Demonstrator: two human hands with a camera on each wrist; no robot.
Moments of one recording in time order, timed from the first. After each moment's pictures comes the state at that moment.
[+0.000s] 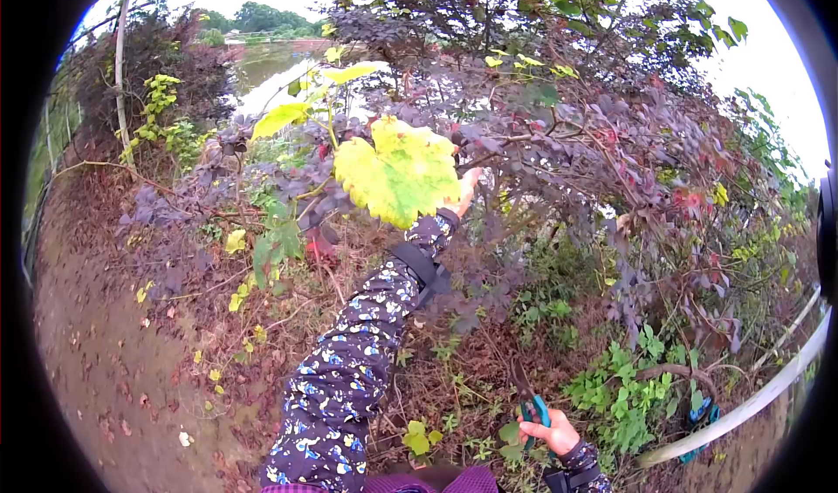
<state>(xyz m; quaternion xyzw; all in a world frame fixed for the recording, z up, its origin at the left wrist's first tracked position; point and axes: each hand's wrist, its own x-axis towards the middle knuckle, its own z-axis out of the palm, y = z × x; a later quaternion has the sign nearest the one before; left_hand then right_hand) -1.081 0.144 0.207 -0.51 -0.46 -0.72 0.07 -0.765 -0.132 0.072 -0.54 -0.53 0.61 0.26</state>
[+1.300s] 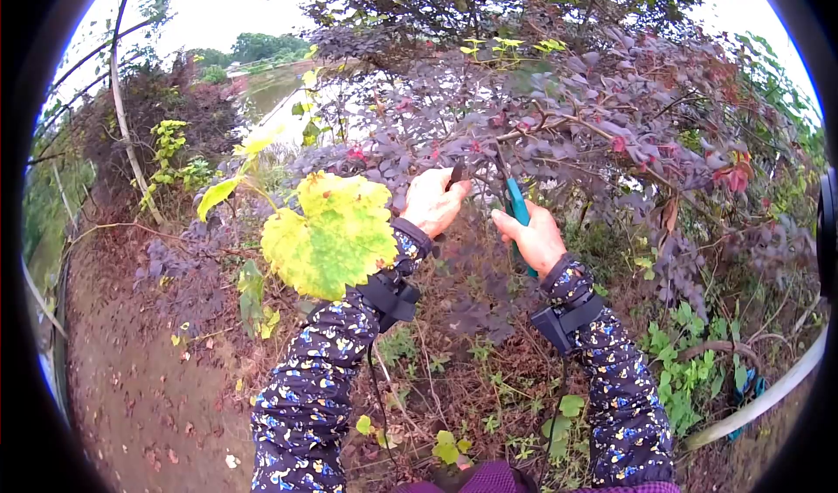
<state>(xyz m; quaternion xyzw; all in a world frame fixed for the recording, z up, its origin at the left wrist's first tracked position) -1.087 0.087 0.249 -0.70 -0.50 -0.49 -0.12 -0.895 0.095 0.219 -0.45 -0.71 0.31 0.45</state>
